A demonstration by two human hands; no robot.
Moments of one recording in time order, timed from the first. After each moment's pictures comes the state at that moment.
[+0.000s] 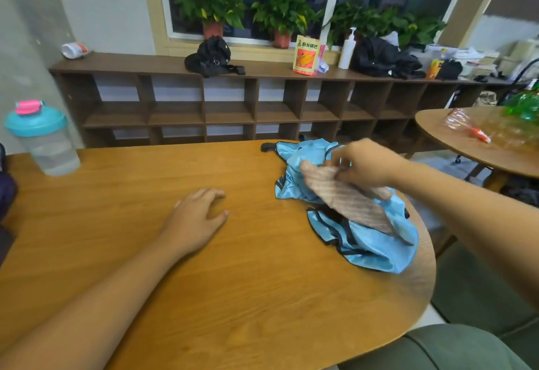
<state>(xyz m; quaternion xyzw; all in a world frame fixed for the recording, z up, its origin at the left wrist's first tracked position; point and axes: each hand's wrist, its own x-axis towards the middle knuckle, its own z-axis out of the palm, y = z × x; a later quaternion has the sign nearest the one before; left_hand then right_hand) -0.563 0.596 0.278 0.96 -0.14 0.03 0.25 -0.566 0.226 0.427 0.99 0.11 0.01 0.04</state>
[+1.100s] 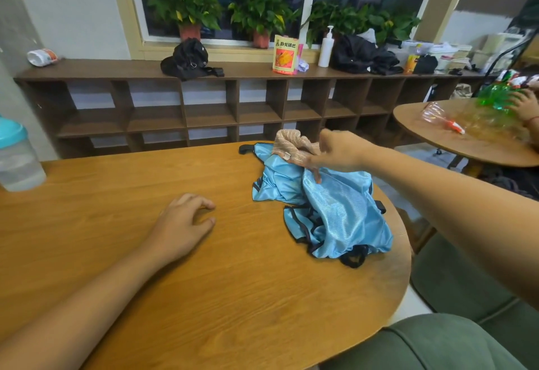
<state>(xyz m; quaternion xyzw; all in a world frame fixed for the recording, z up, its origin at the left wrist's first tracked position) -0.564 0.573 0.282 0.94 -0.16 0.01 0.30 -0.534 0.197 0.425 1.00 0.01 0.00 -0.04</state>
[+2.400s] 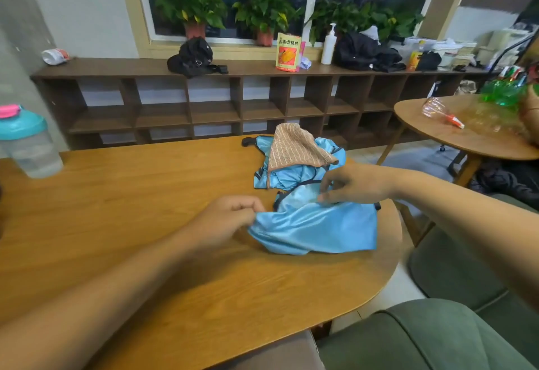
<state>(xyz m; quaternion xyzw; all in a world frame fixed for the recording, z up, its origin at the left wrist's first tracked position) -0.662 0.507 0.355 0.78 -0.25 -0.16 0.55 -0.633 0.192 0.413 0.98 0.07 -0.17 -0.07</state>
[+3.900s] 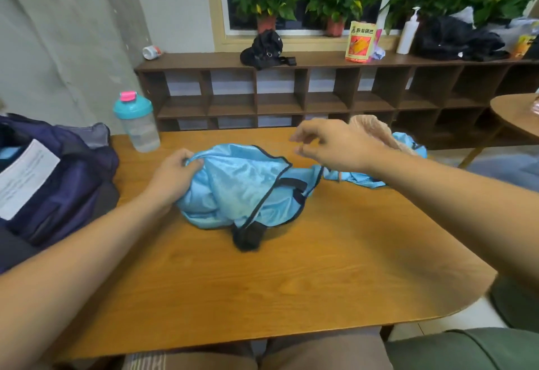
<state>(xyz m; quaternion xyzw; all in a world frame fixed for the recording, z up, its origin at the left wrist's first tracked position) -0.599 0.712 0.326 0.86 0.07 0.13 0.50 -0.582 0.365 0.419 0.94 0.26 0.05 -0.20</state>
